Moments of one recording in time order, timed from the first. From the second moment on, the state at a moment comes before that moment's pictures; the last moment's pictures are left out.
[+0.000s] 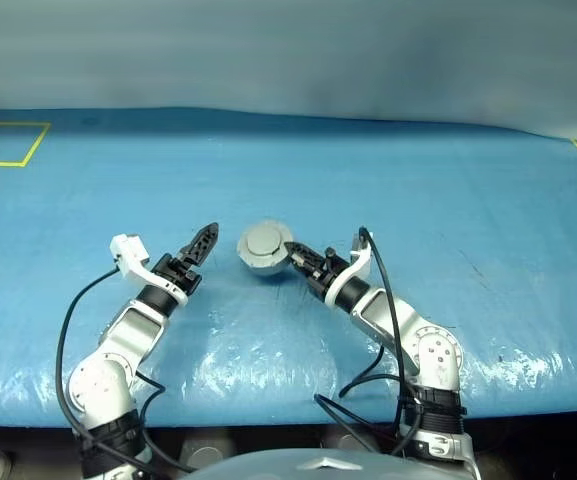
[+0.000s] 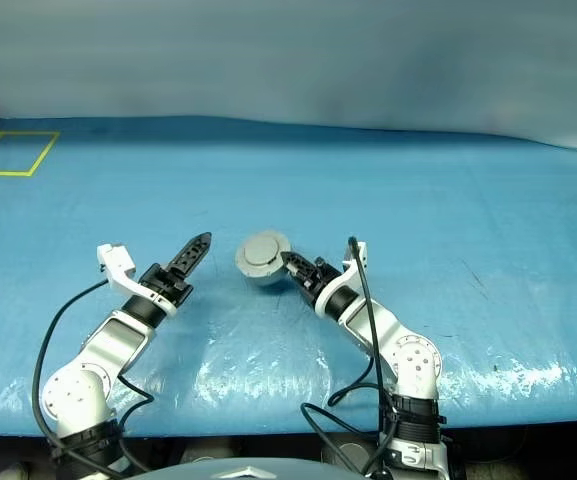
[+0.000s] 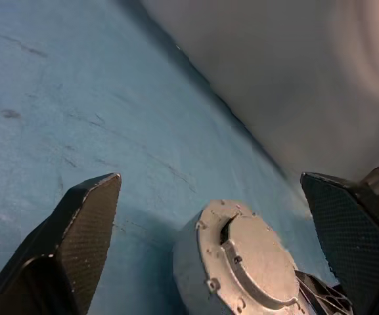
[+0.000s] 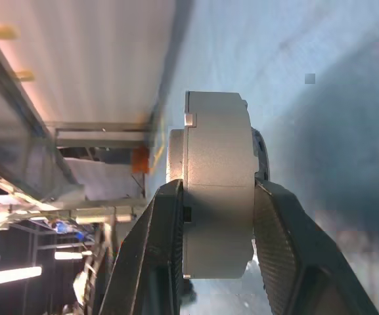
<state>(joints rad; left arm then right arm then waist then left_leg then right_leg) 0.02 -0.05 0.43 -0.39 -1.19 0.80 -0.05 -0.22 0.08 -0.17 -0.16 1.52 0.84 -0.31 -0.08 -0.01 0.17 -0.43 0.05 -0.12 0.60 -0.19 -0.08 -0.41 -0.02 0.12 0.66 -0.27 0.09</state>
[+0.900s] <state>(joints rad) 0.10 -0.07 0.15 -0.35 -1.59 0.49 -0.05 -0.27 0.09 0.01 -0.17 1.68 0.78 -0.39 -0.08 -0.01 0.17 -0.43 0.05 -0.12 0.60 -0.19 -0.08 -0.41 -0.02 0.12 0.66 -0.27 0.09</state>
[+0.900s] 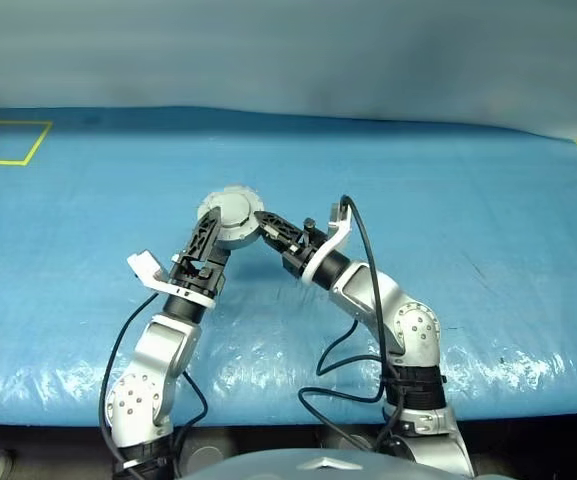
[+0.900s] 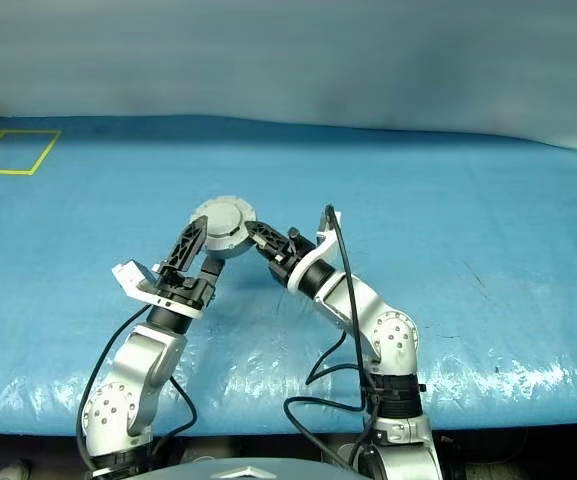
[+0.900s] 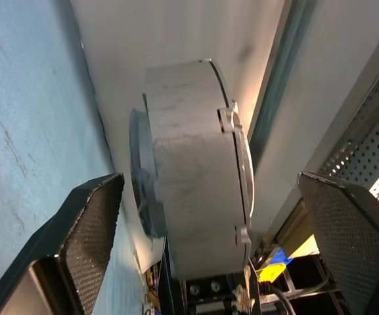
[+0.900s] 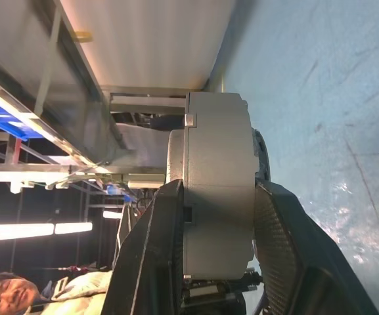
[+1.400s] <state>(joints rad) 0.10 -0.07 0.09 -0.32 -1.68 0.43 0.03 -0.25 0.05 0.04 -0.21 1.68 0.78 -0.40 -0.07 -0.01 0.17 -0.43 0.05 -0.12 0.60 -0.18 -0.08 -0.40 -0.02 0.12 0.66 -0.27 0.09</state>
